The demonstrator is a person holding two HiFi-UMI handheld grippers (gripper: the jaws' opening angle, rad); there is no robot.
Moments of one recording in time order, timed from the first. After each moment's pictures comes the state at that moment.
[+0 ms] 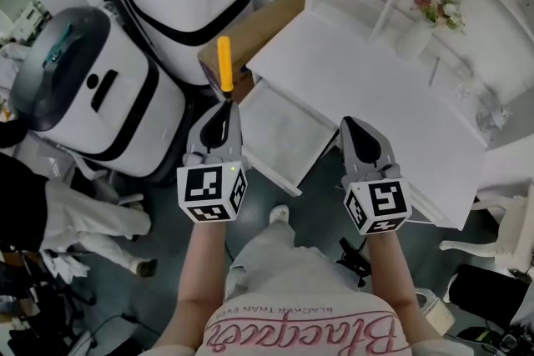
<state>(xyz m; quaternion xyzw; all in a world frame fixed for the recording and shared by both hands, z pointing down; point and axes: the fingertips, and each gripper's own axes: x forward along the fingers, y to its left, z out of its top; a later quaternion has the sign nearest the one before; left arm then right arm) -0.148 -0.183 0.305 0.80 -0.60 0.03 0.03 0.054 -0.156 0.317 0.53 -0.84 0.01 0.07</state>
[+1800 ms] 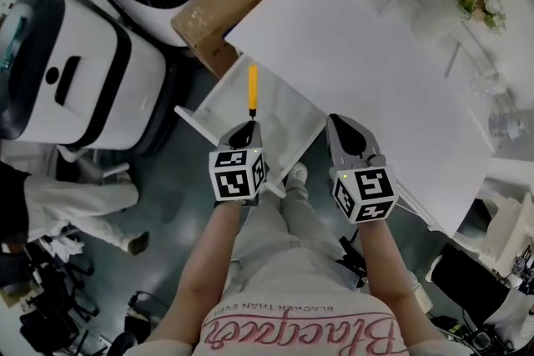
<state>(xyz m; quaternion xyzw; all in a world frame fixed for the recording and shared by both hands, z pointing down) -0.079 -0.228 0.538 0.74 -0.55 0.19 0.32 0.073 -0.232 0.441 0.49 -0.84 0.15 0.16</state>
